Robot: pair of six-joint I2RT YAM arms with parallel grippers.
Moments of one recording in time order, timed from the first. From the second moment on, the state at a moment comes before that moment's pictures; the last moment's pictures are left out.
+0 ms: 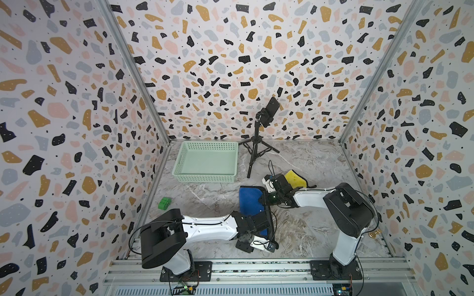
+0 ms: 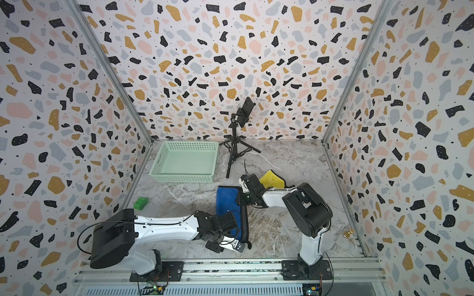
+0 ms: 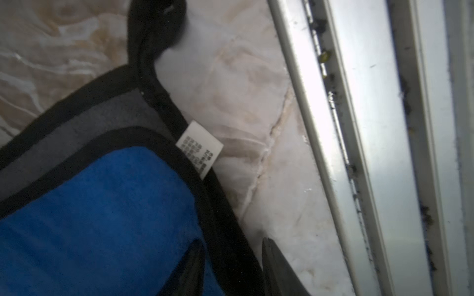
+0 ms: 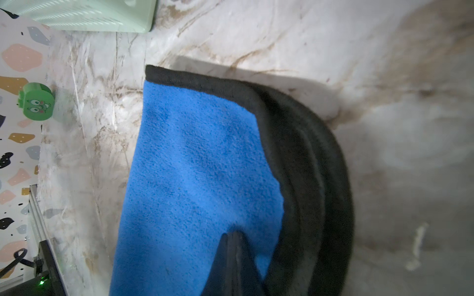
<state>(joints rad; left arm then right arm) -1.18 1.50 0.83 -0.69 0.09 0.81 0.65 1.83 0.90 0.04 -0.34 0.53</state>
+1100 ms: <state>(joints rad) -1.20 1.65 0.89 -0.53 -0.08 0.74 0.65 1.80 0.88 0.01 -0.29 0.53</state>
